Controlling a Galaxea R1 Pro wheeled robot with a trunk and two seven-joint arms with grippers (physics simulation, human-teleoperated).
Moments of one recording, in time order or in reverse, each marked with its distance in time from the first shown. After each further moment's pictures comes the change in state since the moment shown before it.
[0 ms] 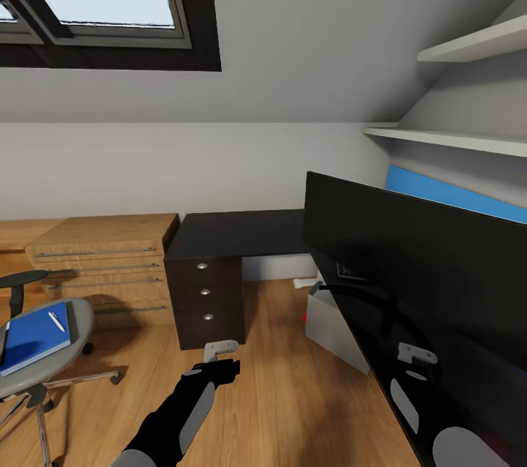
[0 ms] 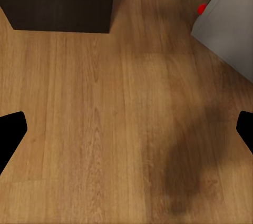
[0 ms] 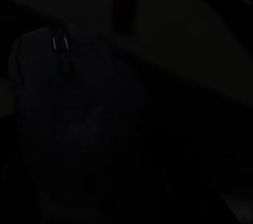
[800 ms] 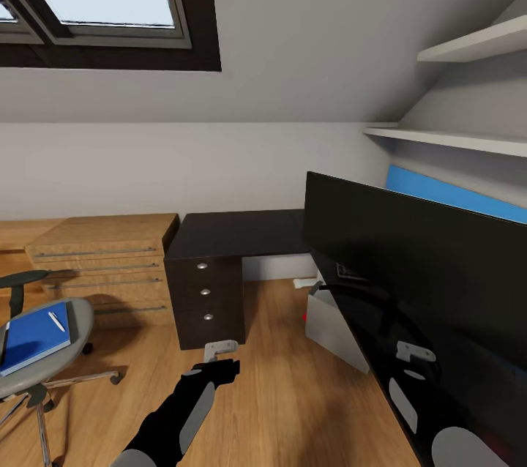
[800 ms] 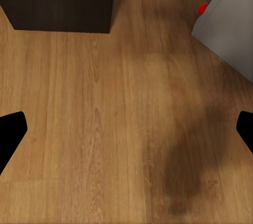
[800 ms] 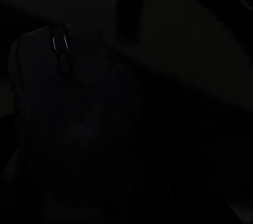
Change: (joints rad) left arm 0.000 0.000 0.001 0.000 -0.001 -0.001 0.001; right arm 0.002 0.004 0.006 -0.009 0.001 -0.011 0.001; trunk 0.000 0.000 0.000
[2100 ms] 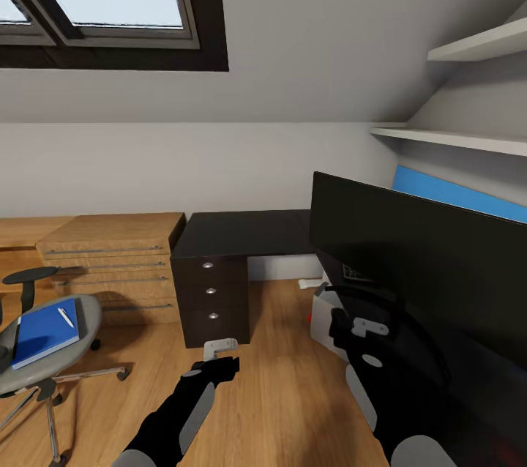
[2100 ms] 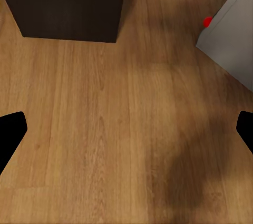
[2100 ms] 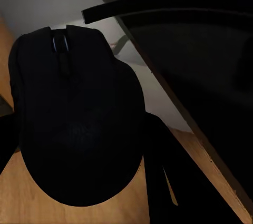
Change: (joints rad) left arm 0.000 0.001 -0.001 0.004 0.000 -0.042 -0.002; right arm 0.075 0.171 0.090 -0.310 0.004 0.004 -0.011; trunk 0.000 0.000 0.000
